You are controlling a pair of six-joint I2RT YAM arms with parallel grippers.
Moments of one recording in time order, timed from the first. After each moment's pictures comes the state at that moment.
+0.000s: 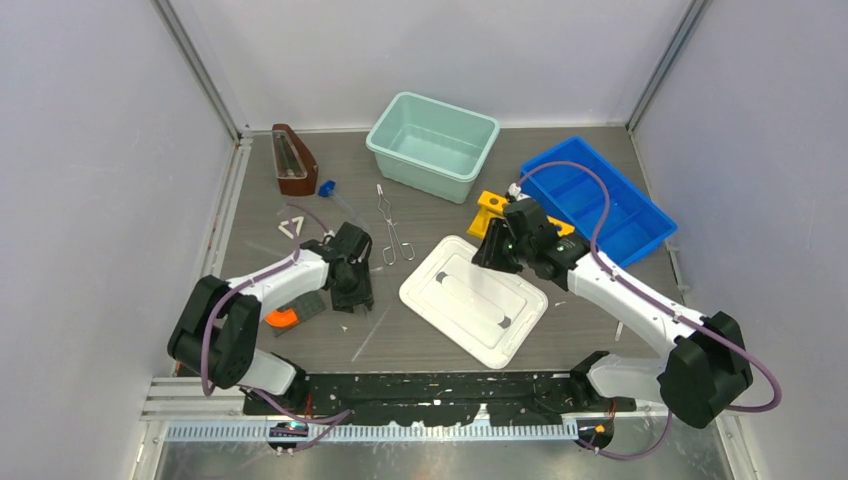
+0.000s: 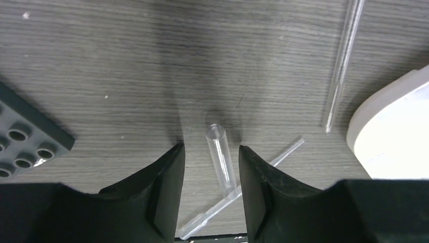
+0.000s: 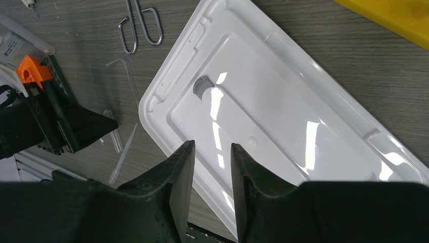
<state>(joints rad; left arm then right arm) -0.49 1.42 0.76 -0.64 -0.02 -0.66 0.58 1.23 0.87 -0.44 -0.03 0.71</state>
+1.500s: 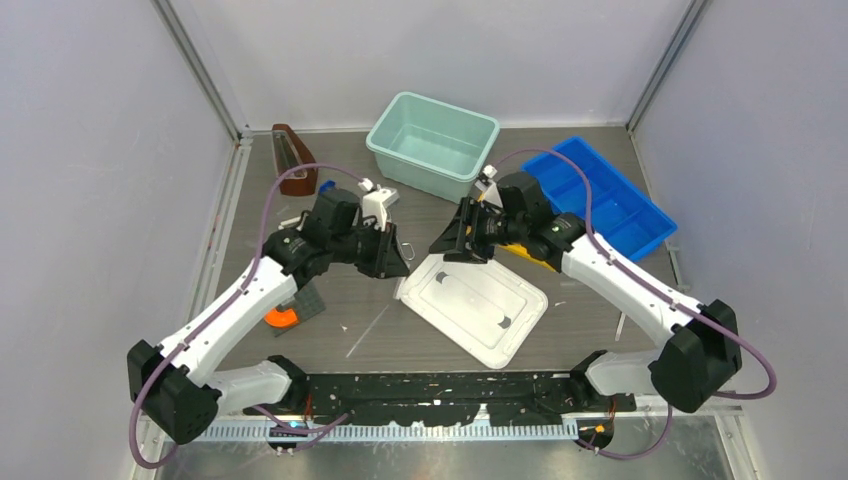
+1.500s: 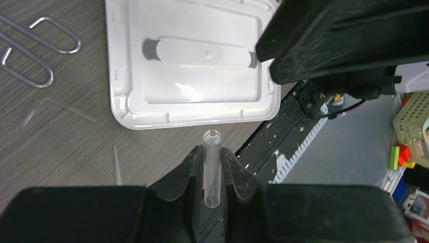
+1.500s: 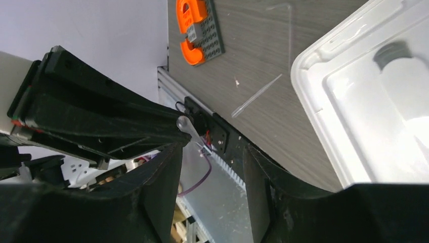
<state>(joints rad) -0.59 1.14 1.05 -0.63 0.43 -0.33 0.59 1.29 1.06 -0.40 -0.50 0.90</state>
